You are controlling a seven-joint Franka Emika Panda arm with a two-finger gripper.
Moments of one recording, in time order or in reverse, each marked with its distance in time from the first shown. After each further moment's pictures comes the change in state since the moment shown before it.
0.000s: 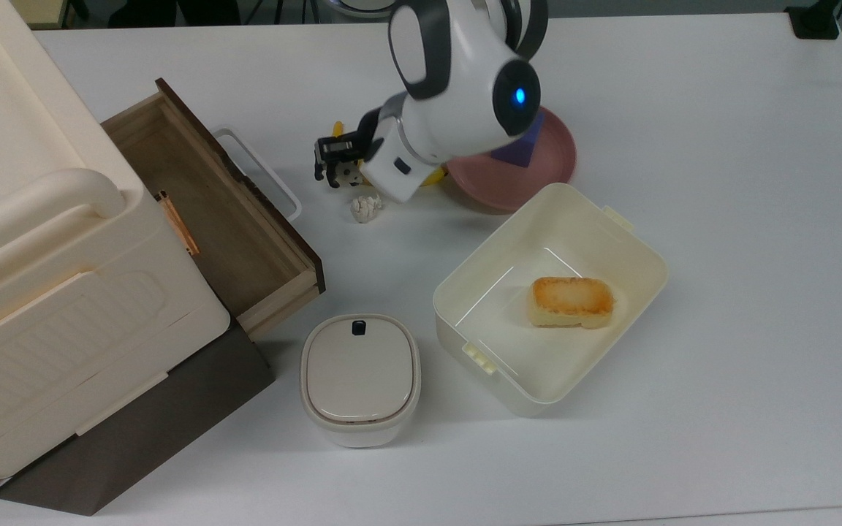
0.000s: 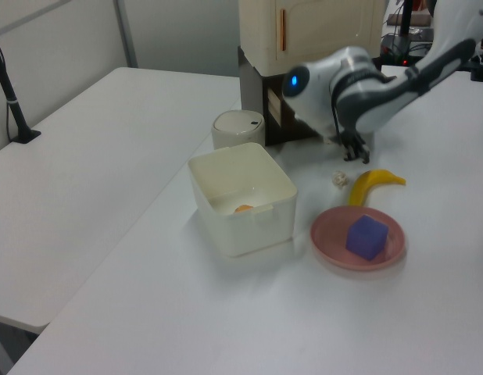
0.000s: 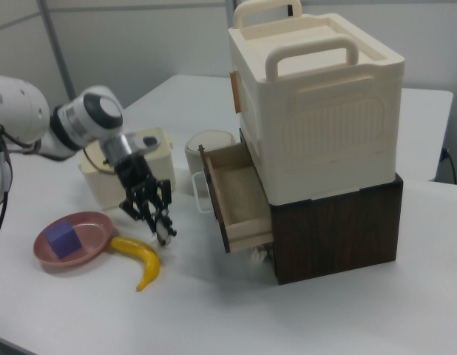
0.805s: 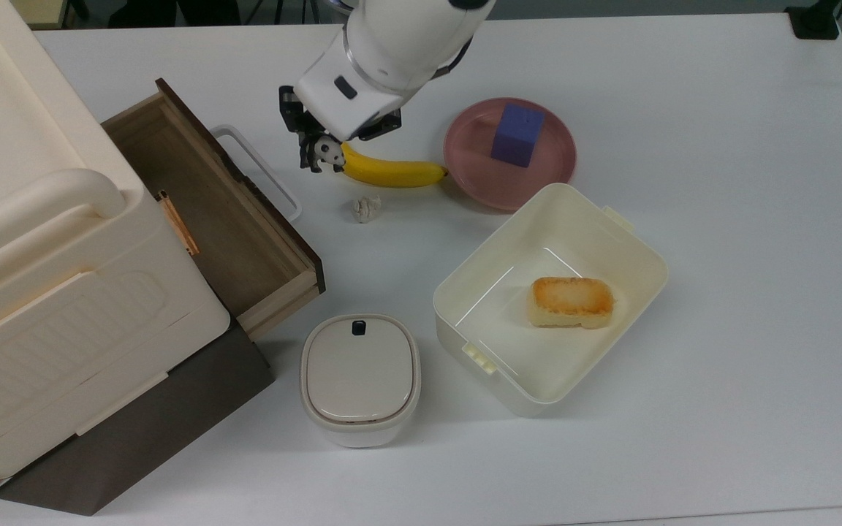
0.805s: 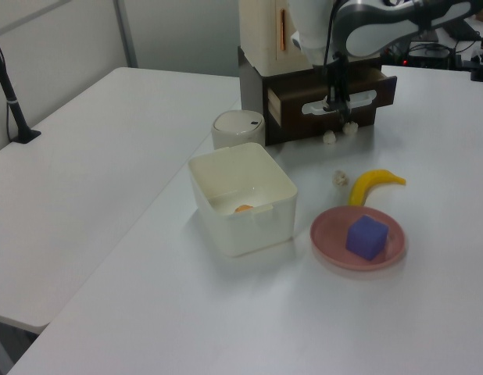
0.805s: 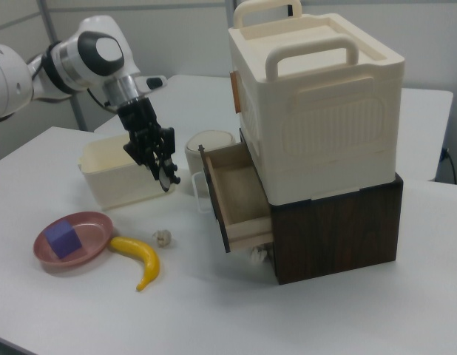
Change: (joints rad) arm -0.063 -0.094 -0.005 0.207 0.167 0.008 0.045
